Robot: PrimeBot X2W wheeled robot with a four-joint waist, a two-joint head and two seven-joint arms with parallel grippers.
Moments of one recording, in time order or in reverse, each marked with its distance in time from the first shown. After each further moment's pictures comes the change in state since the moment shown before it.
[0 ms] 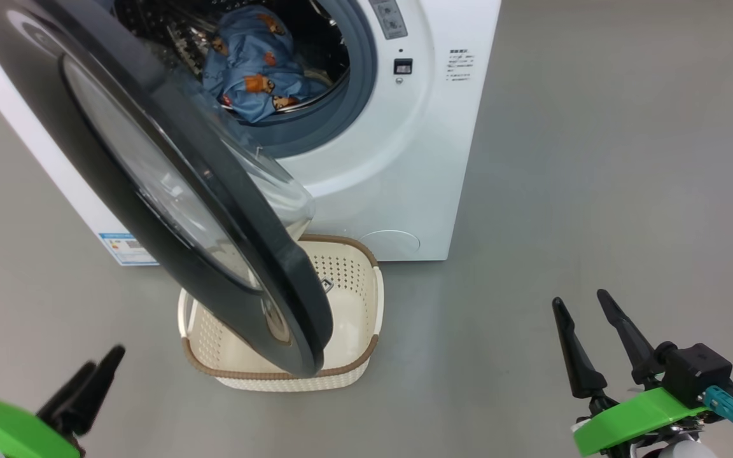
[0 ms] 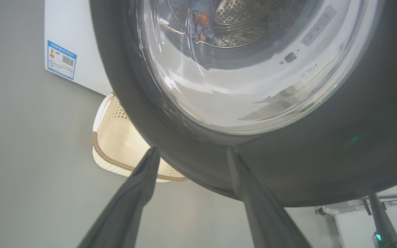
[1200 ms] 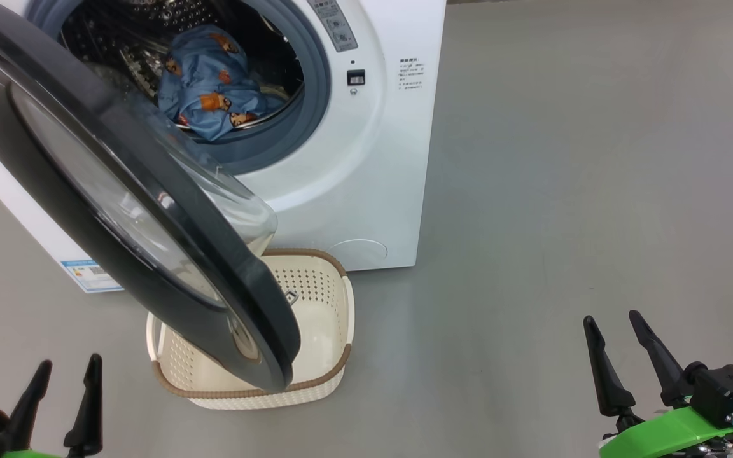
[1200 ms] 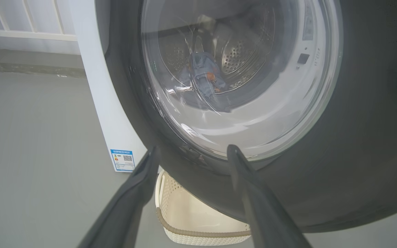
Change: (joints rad) left arm 0.118 -0.273 0.247 0.102 0.823 -0.004 -0.353; right arm 0.064 -0.017 -0.067 -0.012 0.000 0.000 0.000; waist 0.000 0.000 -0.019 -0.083
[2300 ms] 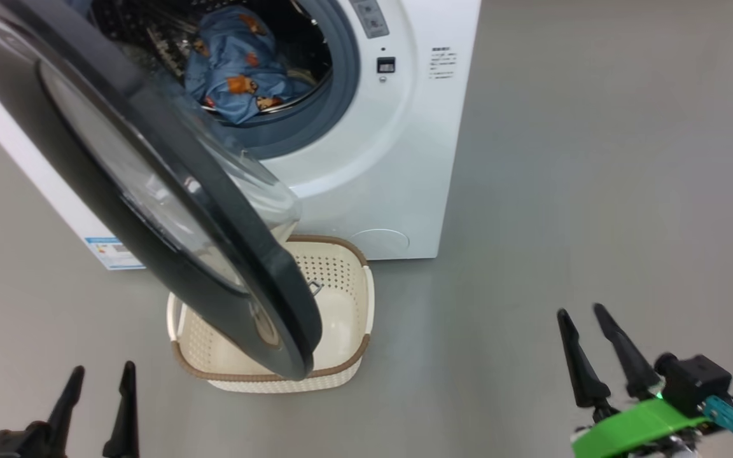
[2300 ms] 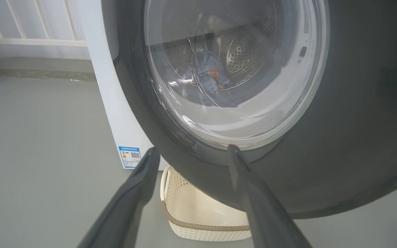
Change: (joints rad) left arm 0.038 -0.155 0.088 -0.041 0.209 0.000 -0.003; right arm -0.023 0.014 0.058 0.013 0.018 0.000 0.000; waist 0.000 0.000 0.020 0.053
